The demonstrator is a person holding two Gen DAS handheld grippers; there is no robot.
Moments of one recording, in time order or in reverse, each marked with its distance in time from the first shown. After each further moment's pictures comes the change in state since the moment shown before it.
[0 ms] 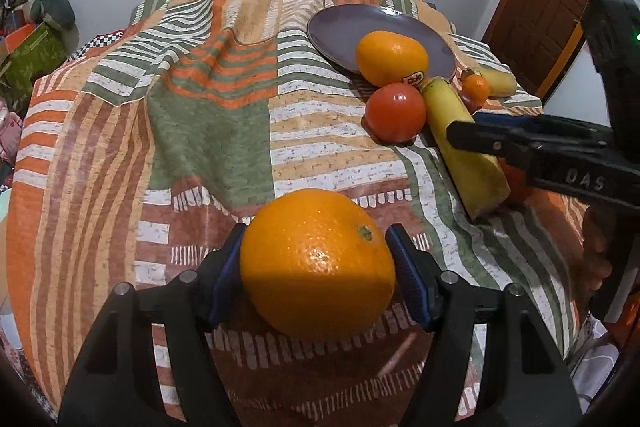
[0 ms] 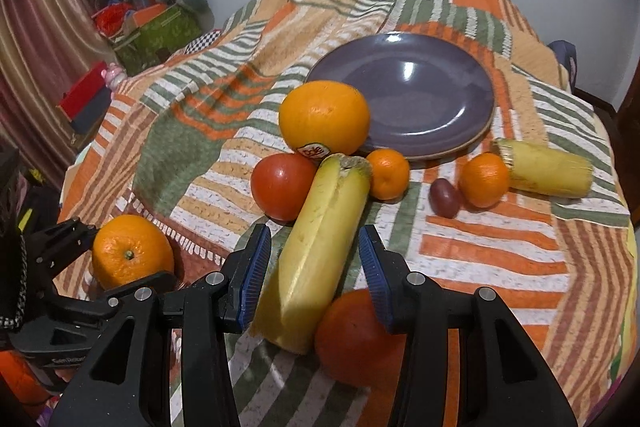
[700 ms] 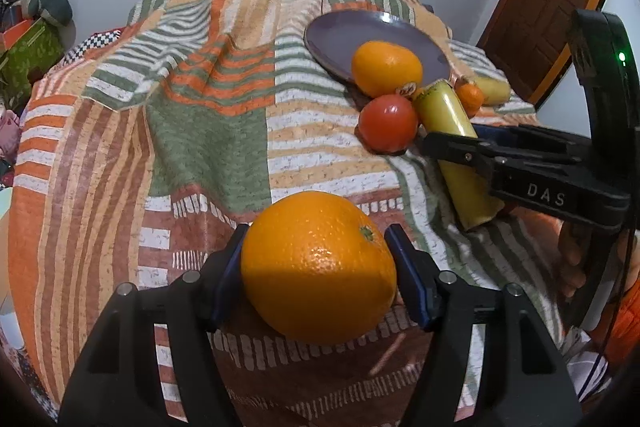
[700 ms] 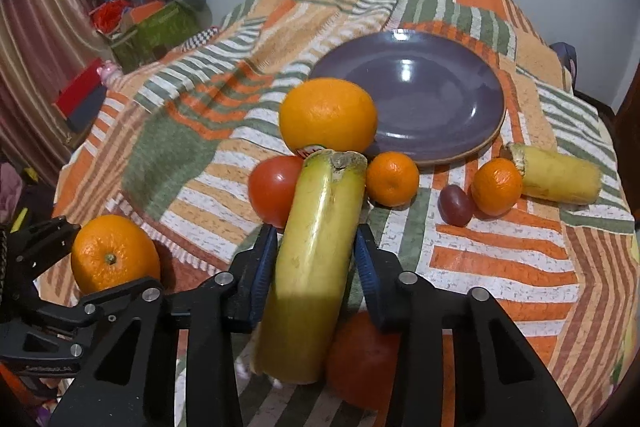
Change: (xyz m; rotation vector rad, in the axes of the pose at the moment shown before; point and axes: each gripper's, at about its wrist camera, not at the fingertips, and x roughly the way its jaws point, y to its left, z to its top) left arm -0.012 -0.001 0.007 -0.012 -0.001 -0.021; right arm 0.005 0.005 0.003 -0.005 -0.010 -0.016
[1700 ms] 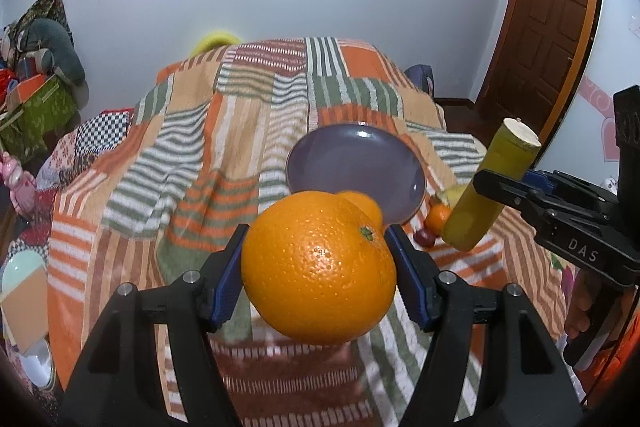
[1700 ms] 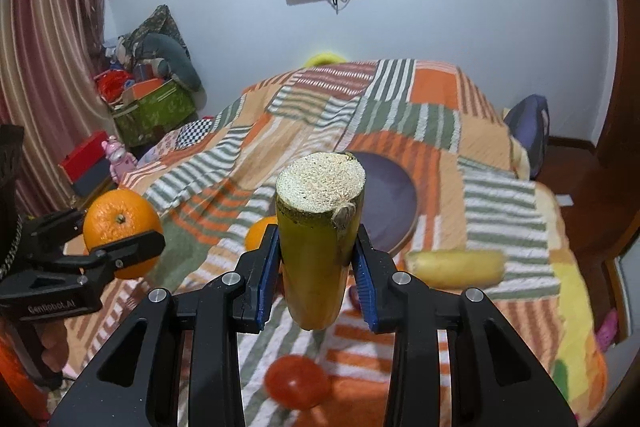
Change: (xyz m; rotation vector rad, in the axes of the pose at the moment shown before) left arm -0.043 -0.044 0.091 0.038 -0.222 0.052; right arm -0.085 -0.043 0.033 0.018 -0.286 -0.039
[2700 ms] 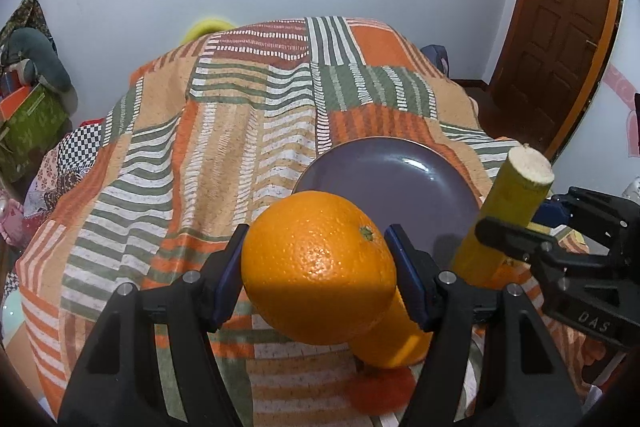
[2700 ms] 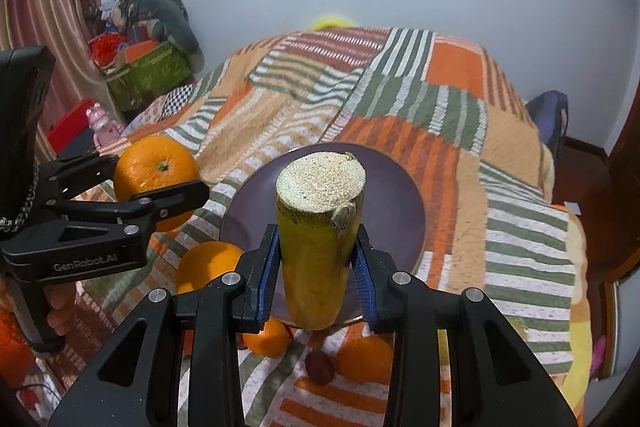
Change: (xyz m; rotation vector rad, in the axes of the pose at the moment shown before) left arm 0.124 0.012 0.055 0.042 0.084 0.032; right arm 0.084 -0.022 0.024 -0.070 0.153 0.029
